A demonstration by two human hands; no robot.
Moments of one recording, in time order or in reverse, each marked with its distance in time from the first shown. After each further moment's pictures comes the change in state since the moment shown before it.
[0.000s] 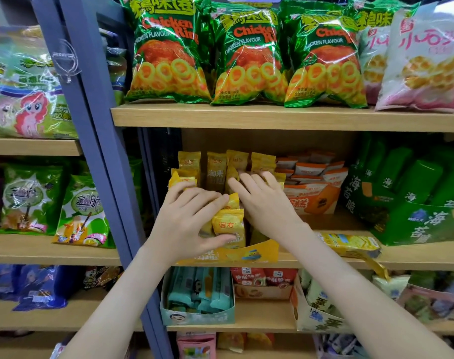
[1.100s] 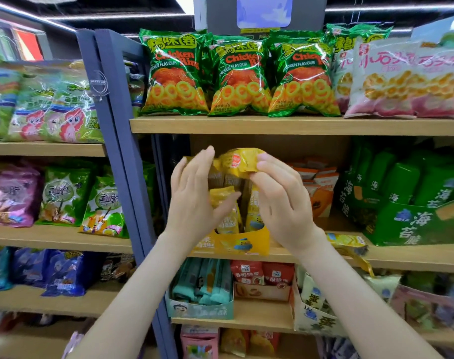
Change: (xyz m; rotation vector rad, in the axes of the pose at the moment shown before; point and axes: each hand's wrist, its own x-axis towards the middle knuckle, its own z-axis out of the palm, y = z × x) left_hand 0.045 0.051 -0.026 -0.023 0.177 -0.293; right_hand -0.023 -0.005 -0.097 0.341 0.900 -0.101
